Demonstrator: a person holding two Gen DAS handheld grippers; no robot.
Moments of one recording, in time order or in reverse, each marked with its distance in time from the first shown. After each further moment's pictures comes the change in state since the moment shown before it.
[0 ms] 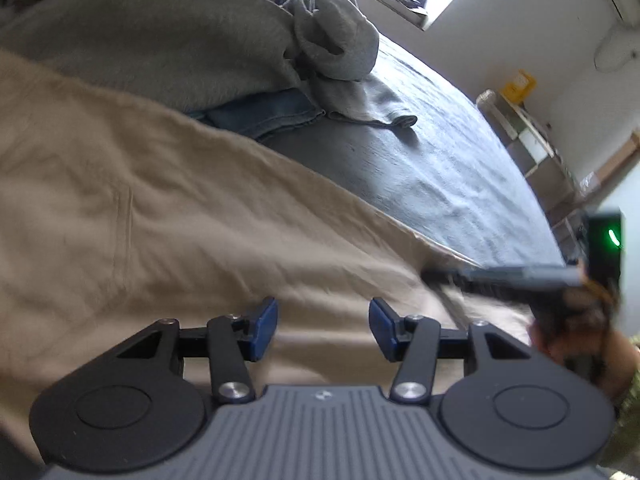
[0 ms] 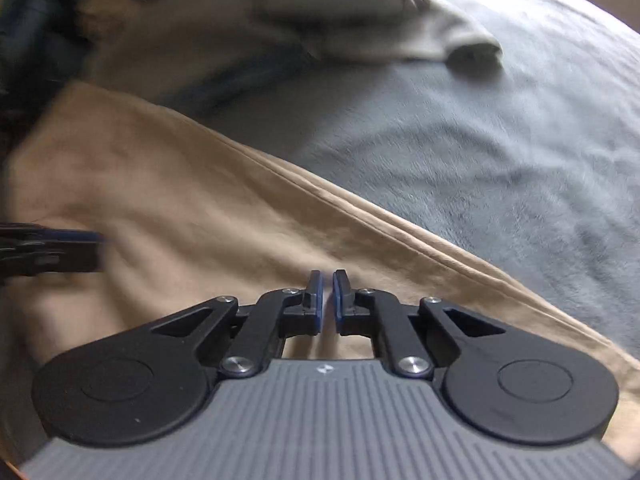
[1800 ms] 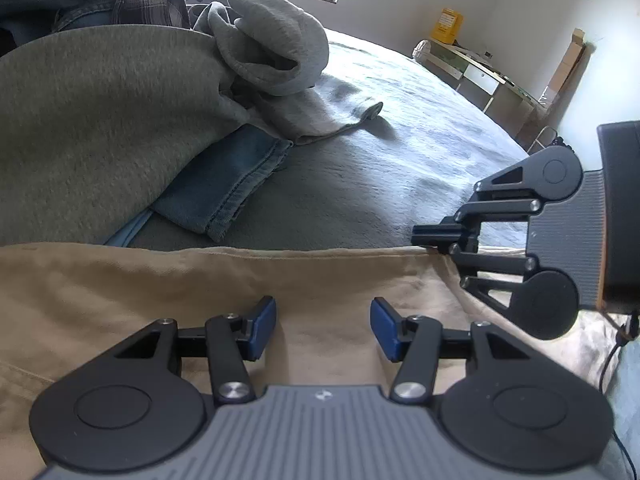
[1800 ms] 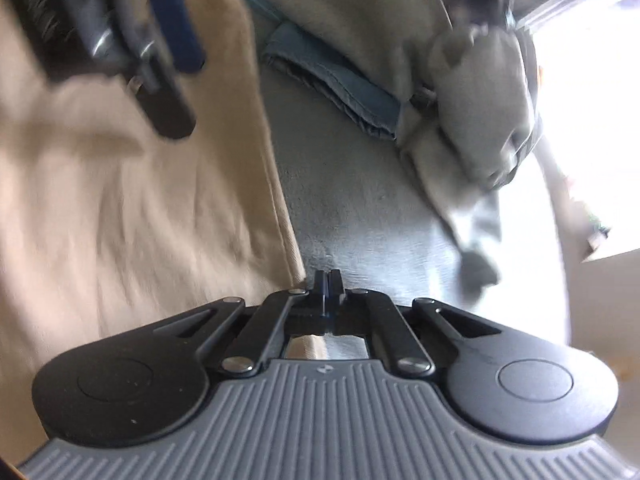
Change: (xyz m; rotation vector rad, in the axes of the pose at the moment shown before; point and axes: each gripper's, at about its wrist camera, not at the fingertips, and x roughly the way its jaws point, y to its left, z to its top) left arm 0.052 0.007 0.058 0.329 0.020 -0.054; right arm 0.049 0.098 0.026 -0.926 -0.006 -0.335
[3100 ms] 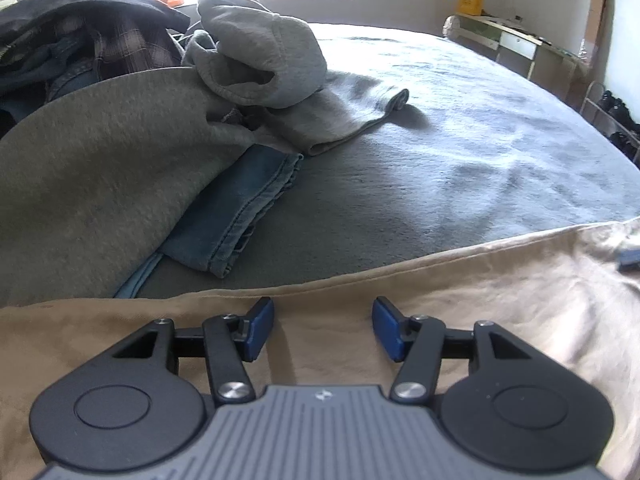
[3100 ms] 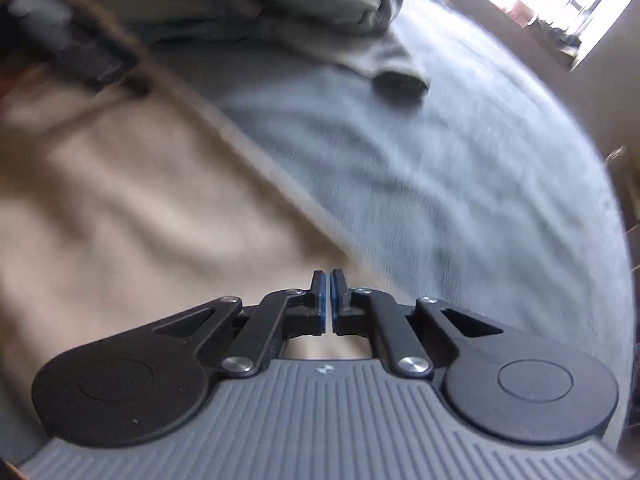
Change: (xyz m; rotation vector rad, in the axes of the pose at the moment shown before) left arm 0.025 -0.046 0.012 0.131 0.006 0.283; right arm -0.094 -0.037 -0.157 0.560 0.079 0.081
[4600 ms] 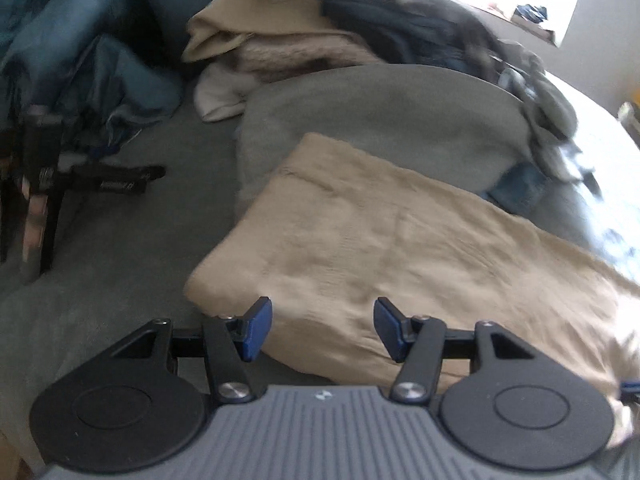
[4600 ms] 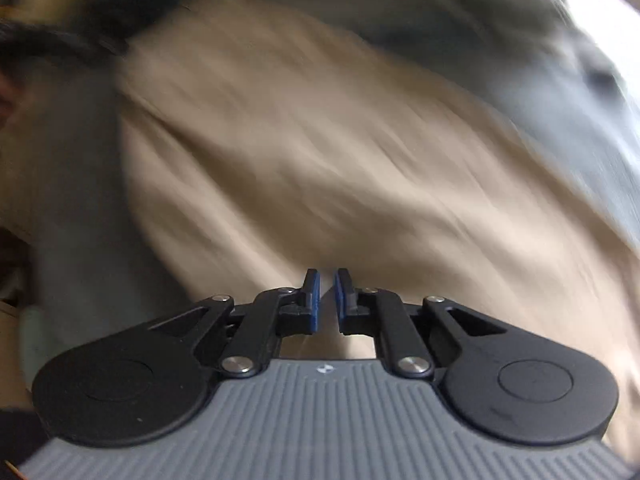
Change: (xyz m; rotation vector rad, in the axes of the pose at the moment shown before) left arm -0.186 0.193 -0.102 -0.513 0.076 0.305; right arm -0.024 0.084 0.024 0.121 0.076 0.446
